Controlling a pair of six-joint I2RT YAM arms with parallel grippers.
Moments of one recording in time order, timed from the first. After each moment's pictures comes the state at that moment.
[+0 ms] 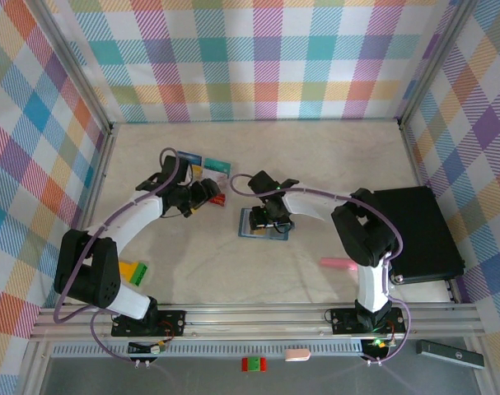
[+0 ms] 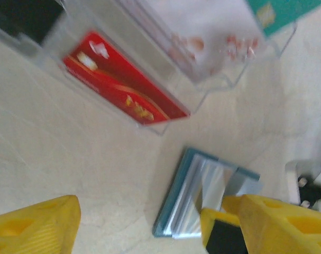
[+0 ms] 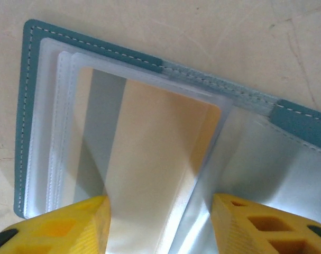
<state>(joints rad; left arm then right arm) -0.31 1.48 0.98 -0.47 0.28 -0.81 0.73 1.93 1.28 -0.63 -0.08 0.53</state>
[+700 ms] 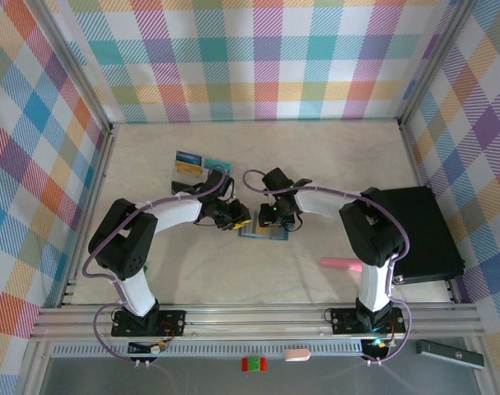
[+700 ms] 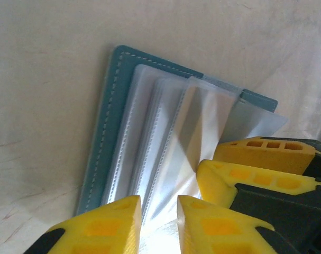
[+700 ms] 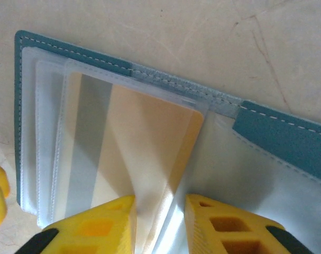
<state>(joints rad) -0.55 1.77 1.02 -0.31 0.43 -0.90 0.66 1.90 1.20 -0.55 -0.22 0.51</state>
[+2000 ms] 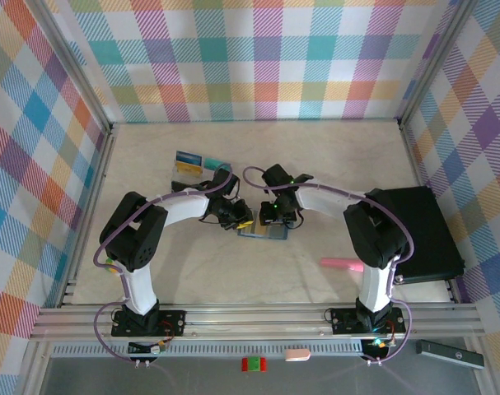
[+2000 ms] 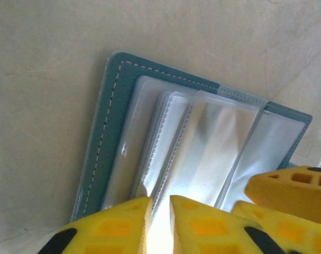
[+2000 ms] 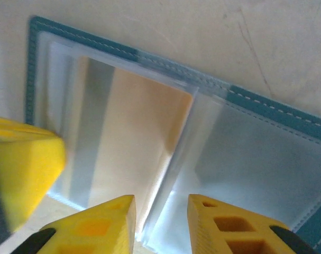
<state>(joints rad) -0.56 1.86 1.10 -0.35 0.43 -0.87 0.66 1.89 1.26 -0.67 -0.20 0.50</state>
